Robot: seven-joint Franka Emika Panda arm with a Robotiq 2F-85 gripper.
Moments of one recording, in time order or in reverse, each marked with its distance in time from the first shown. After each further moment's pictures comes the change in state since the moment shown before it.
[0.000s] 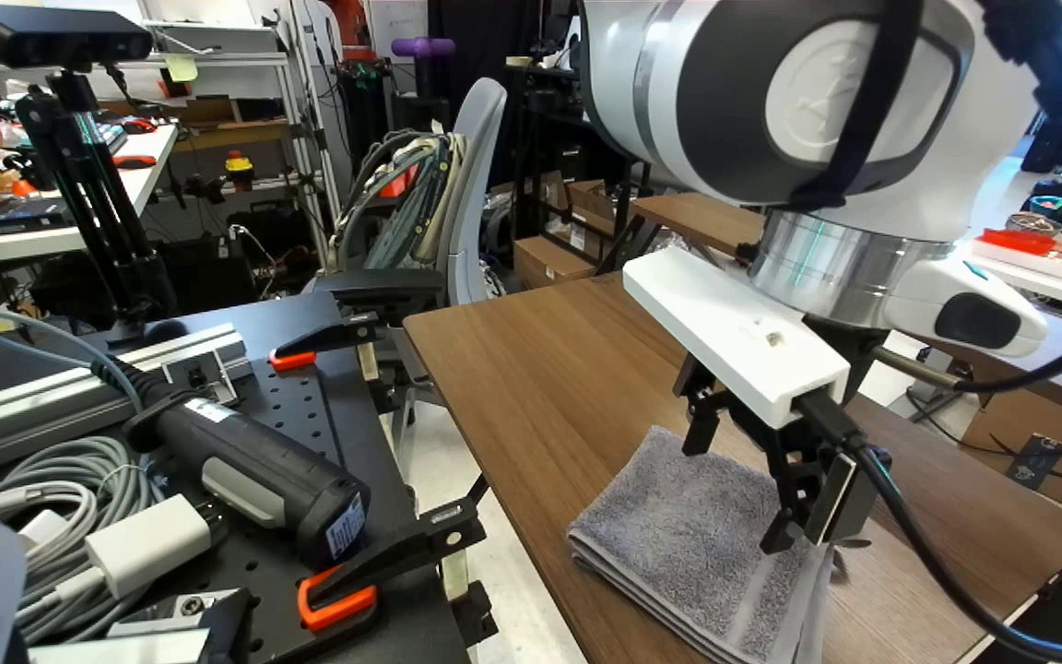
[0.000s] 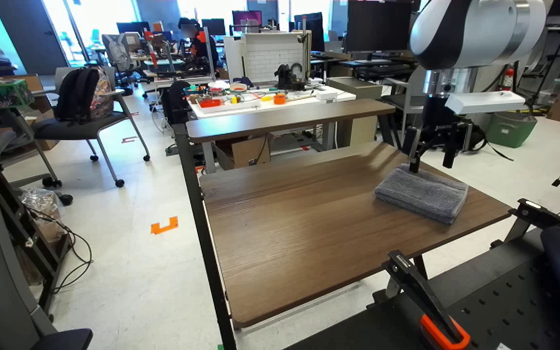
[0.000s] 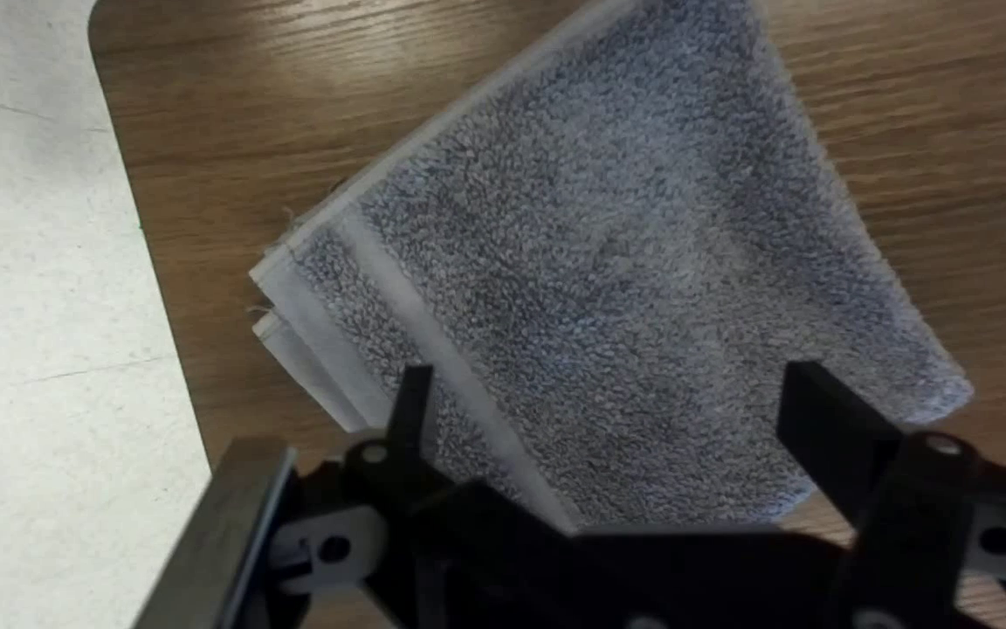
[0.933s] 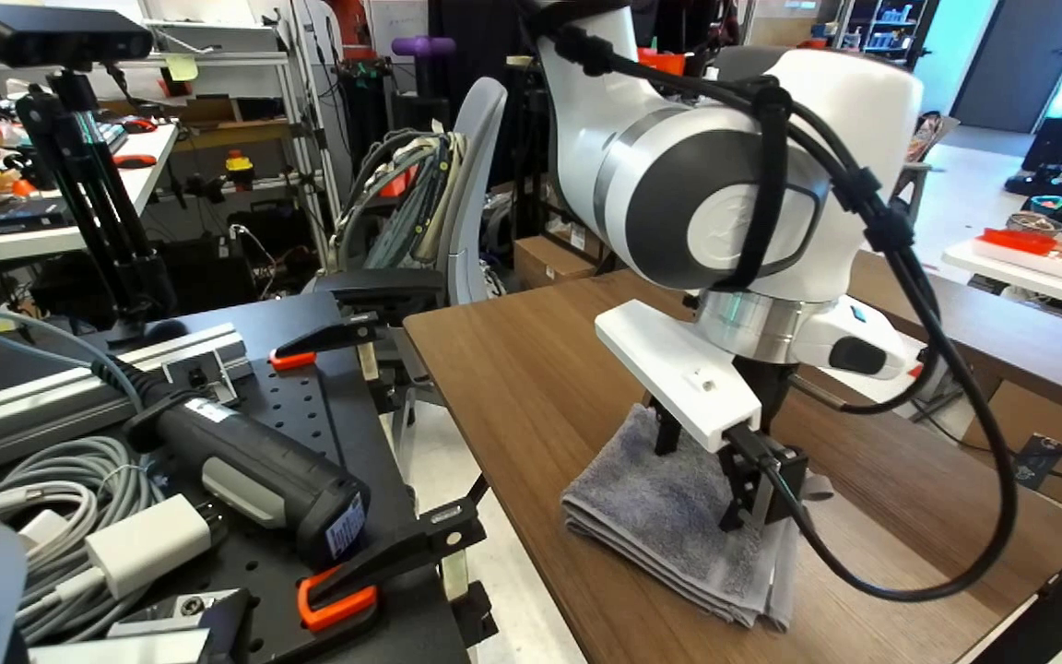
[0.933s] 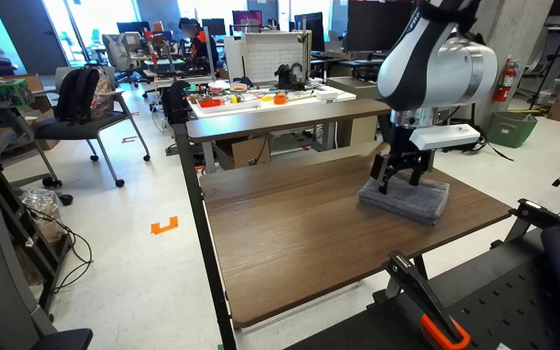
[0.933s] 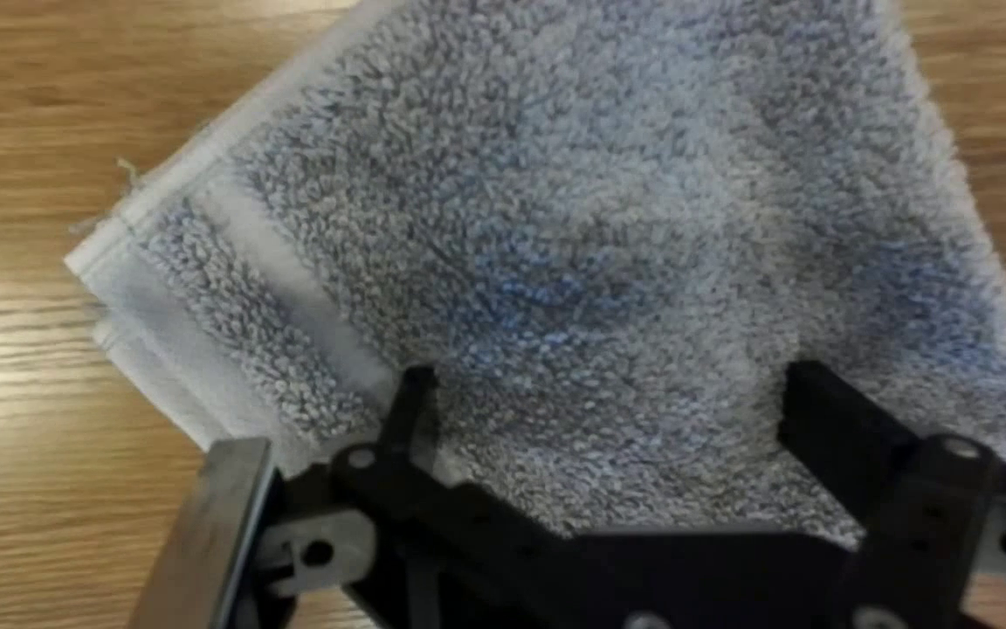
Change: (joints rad) arm 0.055 0.154 0.042 0.078 -0.004 0.127 0.006
